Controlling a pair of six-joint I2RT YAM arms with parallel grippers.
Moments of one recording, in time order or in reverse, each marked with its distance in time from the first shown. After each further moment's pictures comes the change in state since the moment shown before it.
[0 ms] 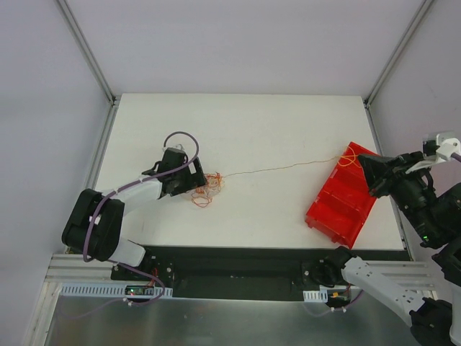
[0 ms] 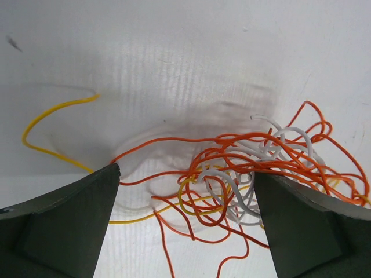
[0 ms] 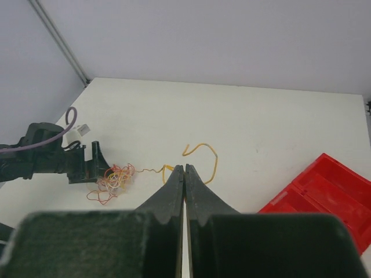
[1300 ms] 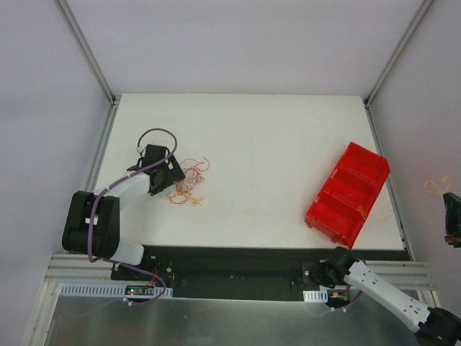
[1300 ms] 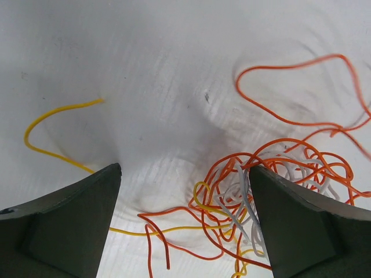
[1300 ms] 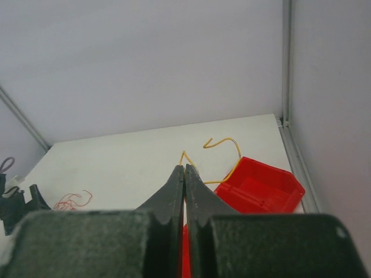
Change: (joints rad) left arm 0.206 -0.010 0.021 -0.105 -0.134 0.008; right arm 0.138 -0.345 0.060 -0.136 0.428 -0.138
